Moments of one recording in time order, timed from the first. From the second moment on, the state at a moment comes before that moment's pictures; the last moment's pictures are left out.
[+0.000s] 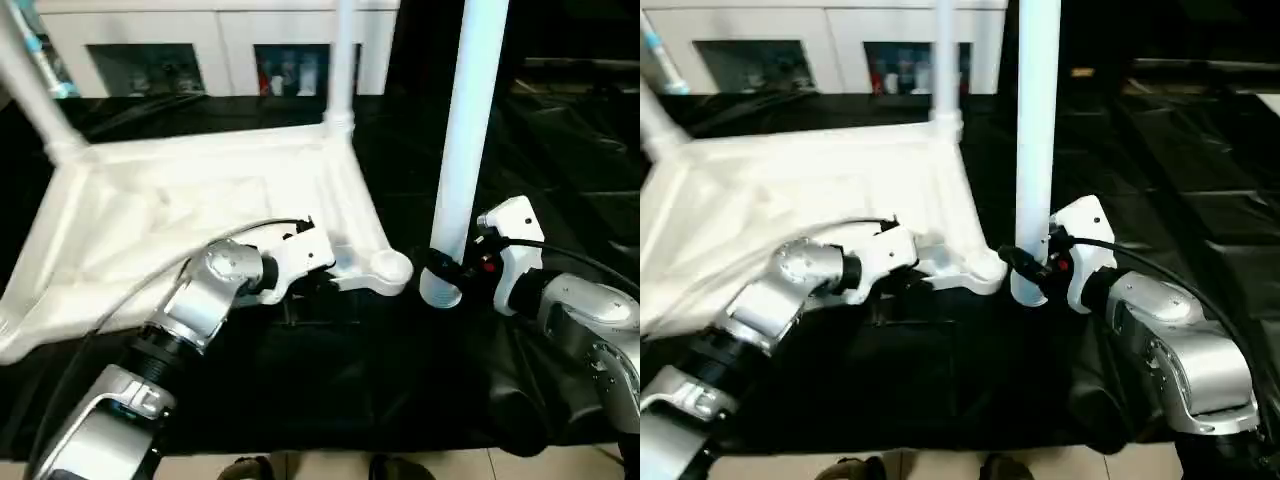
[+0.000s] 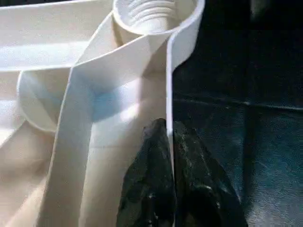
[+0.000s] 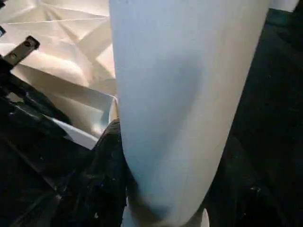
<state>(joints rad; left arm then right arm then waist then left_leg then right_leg) -0.62 0.34 -0.37 0.34 0.16 0.33 -1.03 -0.23 -0.52 -0.02 -0.30 0.38 0.73 0.53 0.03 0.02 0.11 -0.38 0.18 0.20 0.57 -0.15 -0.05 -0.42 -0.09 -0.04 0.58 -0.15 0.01</state>
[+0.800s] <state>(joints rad) -0.55 0.37 -0.36 0.27 0.10 0.28 -1.06 -0.40 -0.38 -0.04 -0.11 0.46 0.70 0.57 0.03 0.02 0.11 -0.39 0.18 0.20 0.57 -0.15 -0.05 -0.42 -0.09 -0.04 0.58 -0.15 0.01</state>
